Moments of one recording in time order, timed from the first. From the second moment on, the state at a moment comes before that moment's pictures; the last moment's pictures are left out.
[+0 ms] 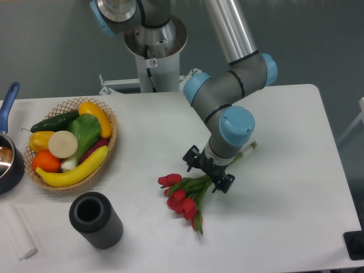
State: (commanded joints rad) arm 2.54 -2.06 -1.73 -0.98 1.37 1.23
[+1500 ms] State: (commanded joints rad) arm 2.52 -2.05 -1.73 -0.94 1.43 1.19
